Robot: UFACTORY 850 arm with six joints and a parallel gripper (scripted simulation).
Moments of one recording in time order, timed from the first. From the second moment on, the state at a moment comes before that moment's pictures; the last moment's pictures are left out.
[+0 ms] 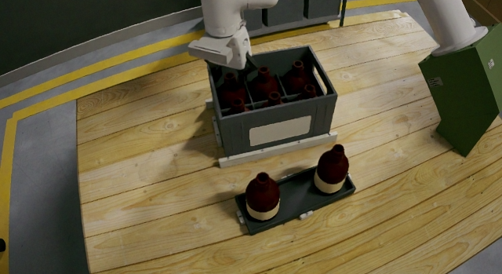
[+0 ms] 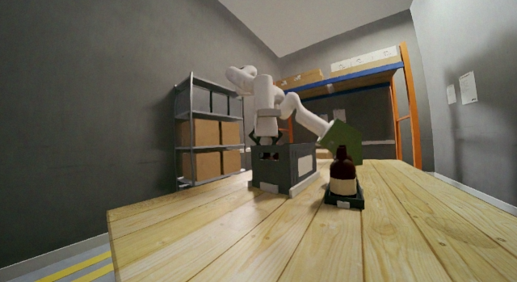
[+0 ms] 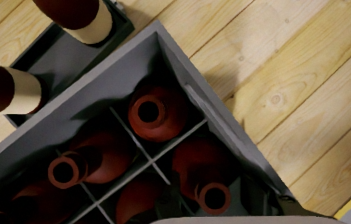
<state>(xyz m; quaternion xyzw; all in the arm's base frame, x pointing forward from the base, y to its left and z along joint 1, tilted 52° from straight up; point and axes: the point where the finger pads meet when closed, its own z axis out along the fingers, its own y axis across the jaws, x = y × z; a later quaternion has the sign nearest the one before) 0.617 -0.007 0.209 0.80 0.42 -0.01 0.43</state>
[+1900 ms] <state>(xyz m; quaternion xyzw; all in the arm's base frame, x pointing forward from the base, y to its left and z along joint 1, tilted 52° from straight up) 0.589 0.051 0.261 0.80 0.42 -0.01 0.43</state>
